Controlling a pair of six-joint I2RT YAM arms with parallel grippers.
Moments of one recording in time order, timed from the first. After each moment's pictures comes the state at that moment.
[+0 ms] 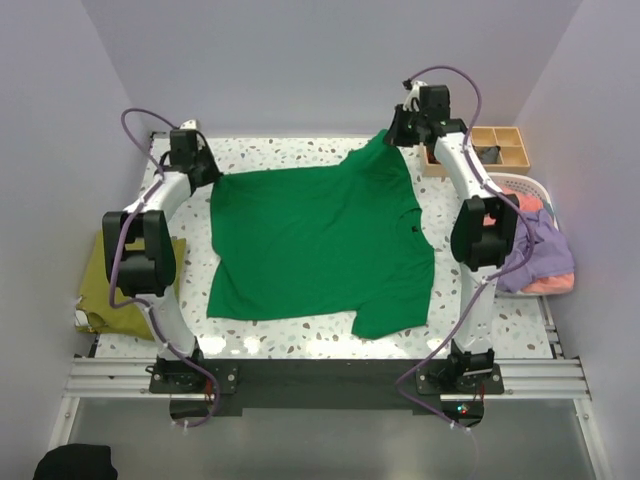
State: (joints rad) left arm 0.04 1.93 1.43 -0.18 0.05 -0.36; right arm 0.14 2.25 2.15 -0.52 -0.28 0.22
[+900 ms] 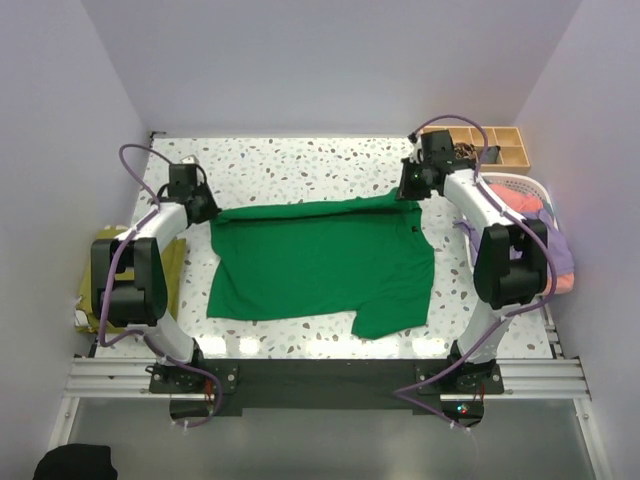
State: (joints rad) left arm 0.04 1.67 1.06 -0.21 0.02 -0.39; right arm 0.16 1.84 1.47 -0.54 -0.17 0.23
